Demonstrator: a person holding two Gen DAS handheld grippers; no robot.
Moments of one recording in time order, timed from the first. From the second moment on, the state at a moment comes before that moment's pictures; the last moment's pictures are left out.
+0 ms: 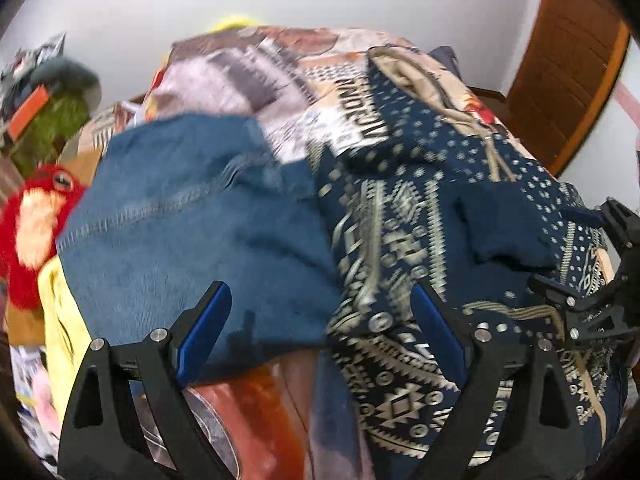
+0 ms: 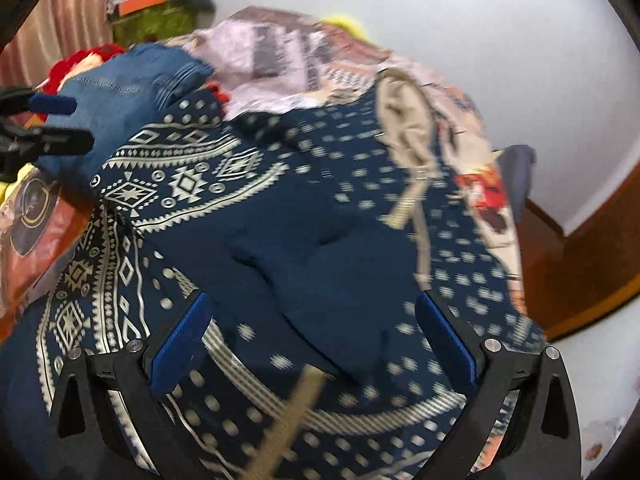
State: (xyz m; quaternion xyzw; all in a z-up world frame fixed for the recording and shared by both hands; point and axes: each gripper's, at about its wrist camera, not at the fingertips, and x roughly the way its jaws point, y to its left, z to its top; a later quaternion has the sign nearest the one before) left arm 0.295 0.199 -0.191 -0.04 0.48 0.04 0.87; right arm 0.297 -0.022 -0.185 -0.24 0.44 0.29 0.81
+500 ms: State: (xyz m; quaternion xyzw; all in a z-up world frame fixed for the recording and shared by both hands) left arm 0.298 0.179 -0.228 -0.10 0.50 -0.05 0.86; right arm 0.329 -0.005 -0.216 -0.20 0.48 0.30 0.80
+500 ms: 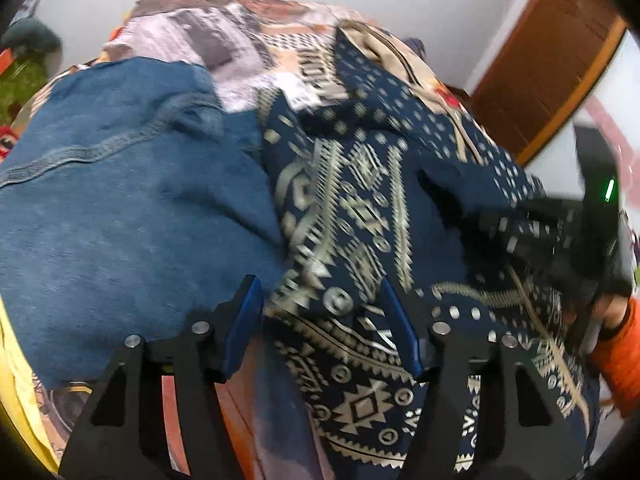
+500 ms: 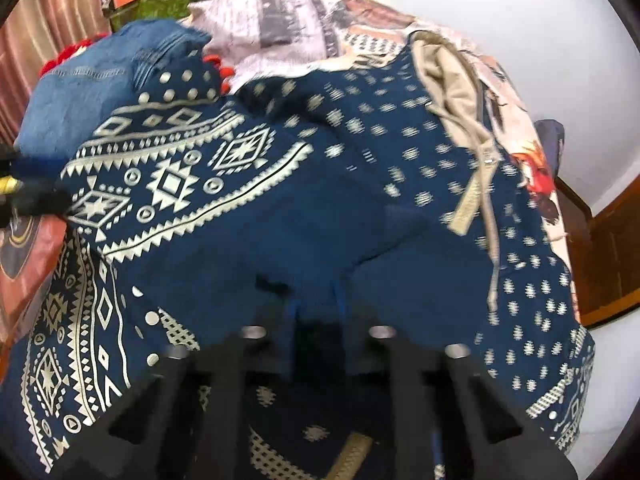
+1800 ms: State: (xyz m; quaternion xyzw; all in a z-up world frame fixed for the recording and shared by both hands) left arm 0.291 0.182 -0.237 -0.04 0.48 0.15 0.86; right arm 0.343 -0.210 -0.228 0.00 0.57 0.16 0.80
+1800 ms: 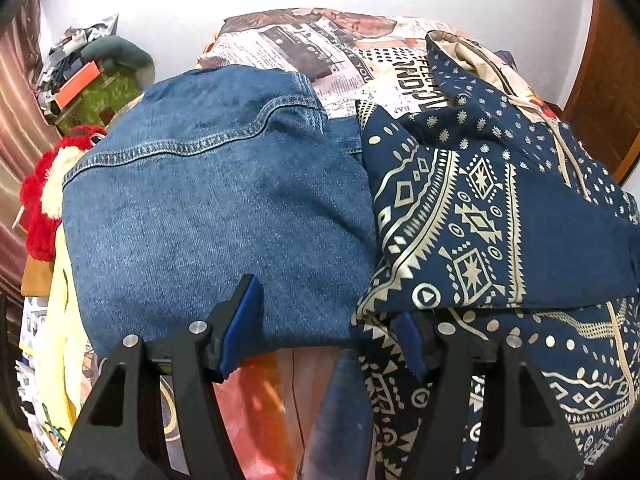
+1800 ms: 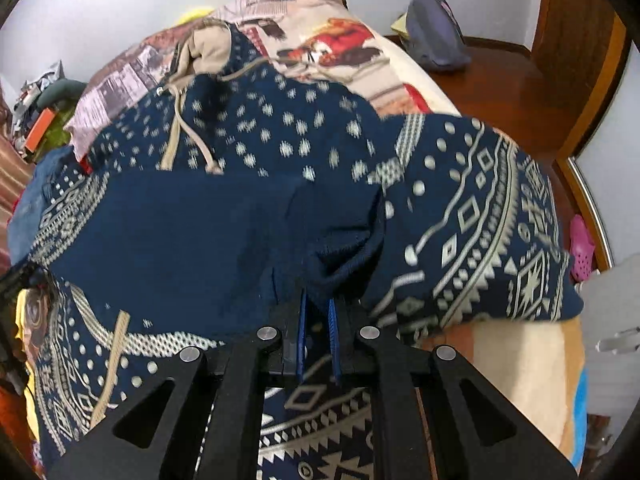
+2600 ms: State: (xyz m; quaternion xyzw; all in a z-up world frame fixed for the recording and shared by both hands) left arm 0.282 0.128 -0.136 -0.03 0.42 0.06 0.90; right arm 0.311 -0.277 -0.098 0.06 0.45 0.12 0.88
